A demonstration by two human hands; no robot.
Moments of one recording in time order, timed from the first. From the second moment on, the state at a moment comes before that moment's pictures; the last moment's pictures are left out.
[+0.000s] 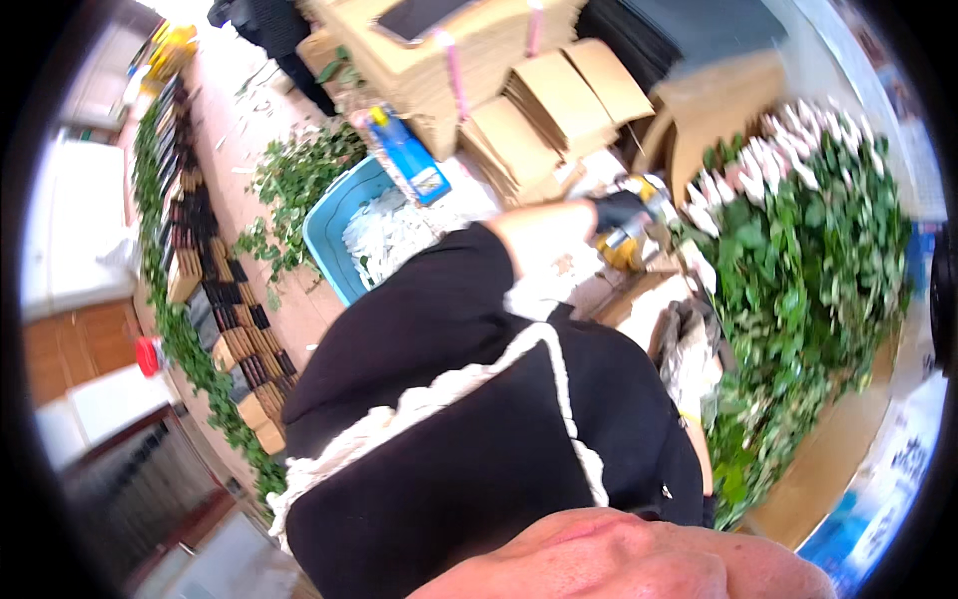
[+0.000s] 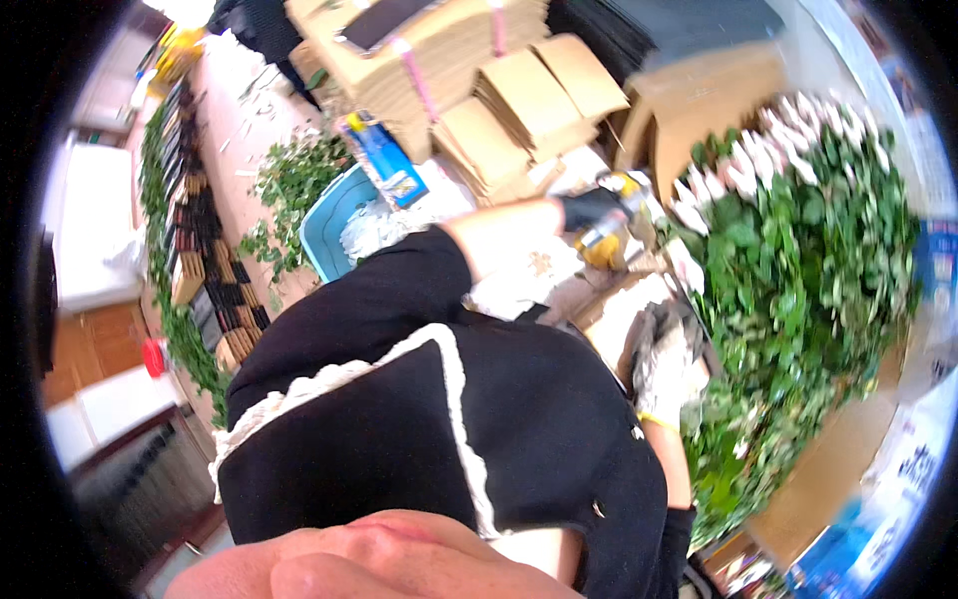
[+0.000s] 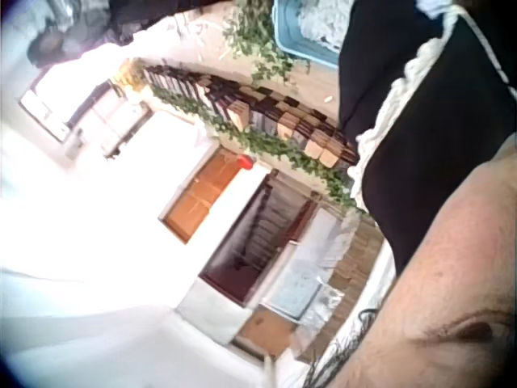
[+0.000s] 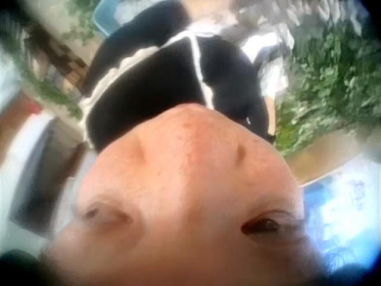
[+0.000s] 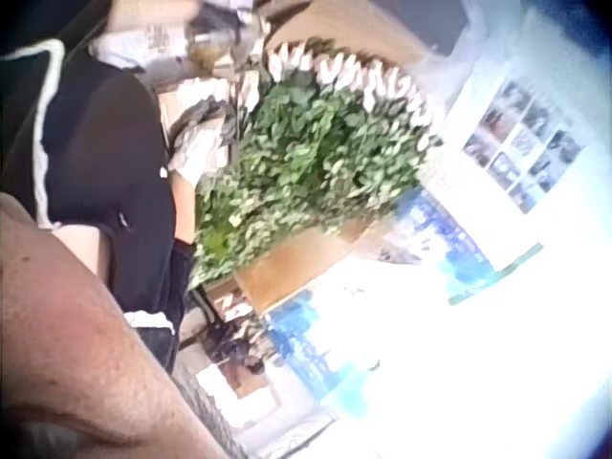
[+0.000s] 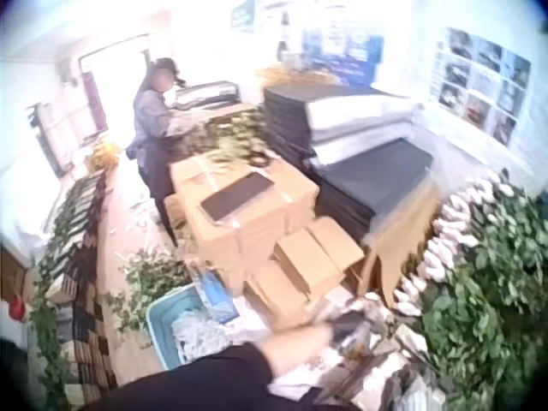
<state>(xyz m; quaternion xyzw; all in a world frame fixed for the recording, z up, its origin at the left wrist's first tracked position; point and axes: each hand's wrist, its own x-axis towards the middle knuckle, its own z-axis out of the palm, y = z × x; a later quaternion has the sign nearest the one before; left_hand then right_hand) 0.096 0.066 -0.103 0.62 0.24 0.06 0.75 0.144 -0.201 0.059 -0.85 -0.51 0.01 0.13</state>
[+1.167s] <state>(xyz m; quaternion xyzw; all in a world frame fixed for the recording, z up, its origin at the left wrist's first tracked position) -0.108 0.032 -0.048 0.95 0.07 -0.07 0.29 0.154 -0.200 0.048 -0.84 -0.51 -0.05 0.20</state>
